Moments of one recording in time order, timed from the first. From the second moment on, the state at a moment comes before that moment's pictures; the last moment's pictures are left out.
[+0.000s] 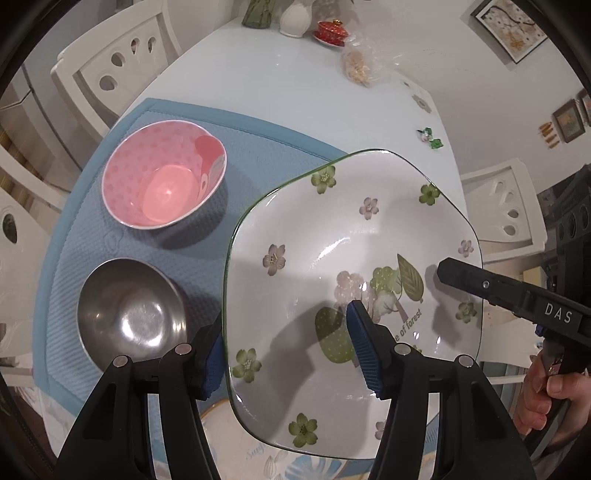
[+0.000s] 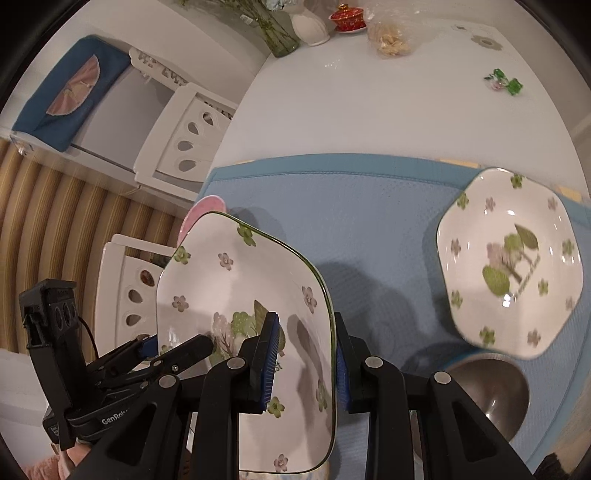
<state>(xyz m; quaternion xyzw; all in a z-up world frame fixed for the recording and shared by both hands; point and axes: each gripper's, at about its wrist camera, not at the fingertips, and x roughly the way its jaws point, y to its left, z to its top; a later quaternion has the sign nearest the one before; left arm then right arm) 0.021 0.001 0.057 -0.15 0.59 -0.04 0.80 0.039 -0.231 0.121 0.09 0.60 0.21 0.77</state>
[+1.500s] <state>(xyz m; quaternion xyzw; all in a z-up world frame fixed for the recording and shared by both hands) -0.074 0.043 0.032 -0.12 0.60 -0.08 0.78 -0.052 -0.193 0.072 0.12 0.63 0.23 0.74</state>
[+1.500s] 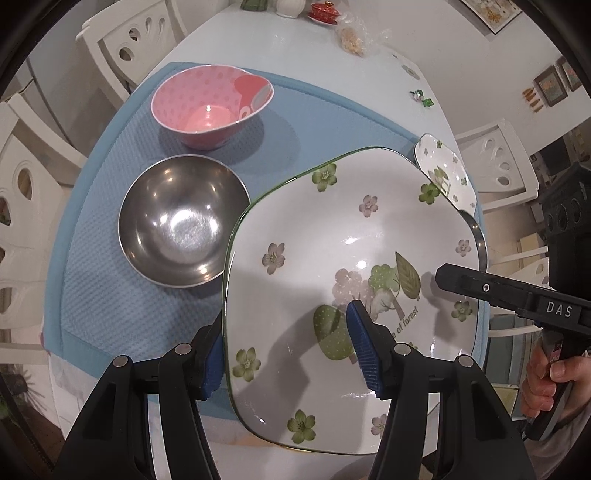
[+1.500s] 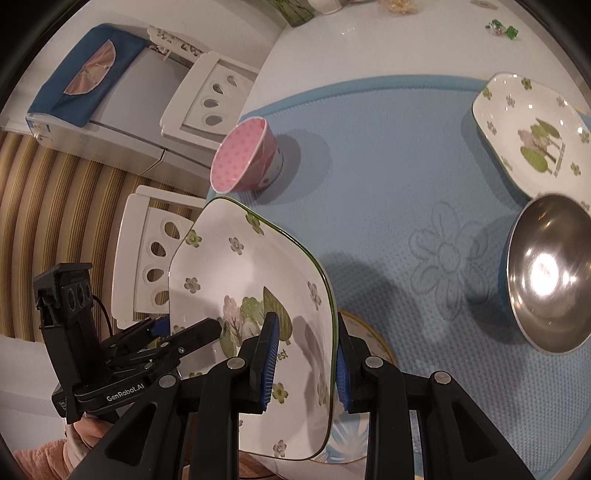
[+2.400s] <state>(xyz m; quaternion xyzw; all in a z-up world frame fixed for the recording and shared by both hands) -0.103 0.039 -0.008 -0.12 0.64 -0.07 0.75 -0.086 -0.199 0.022 0.14 0.67 0.21 0.70</state>
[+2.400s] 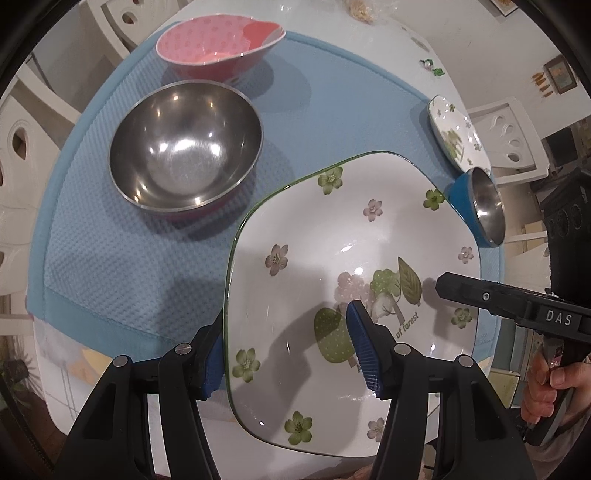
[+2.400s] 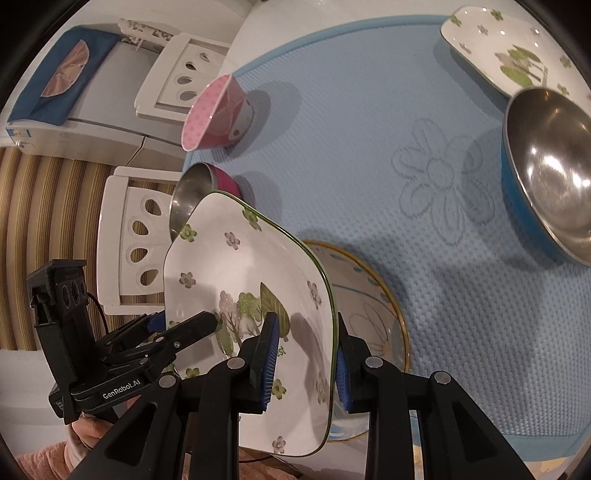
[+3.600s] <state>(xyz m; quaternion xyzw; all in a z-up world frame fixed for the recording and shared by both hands) -0.095 -0.002 -0.054 -0.07 0.70 -0.08 0.71 -0.099 -0.200 -0.029 0.14 0.72 0.16 0.66</state>
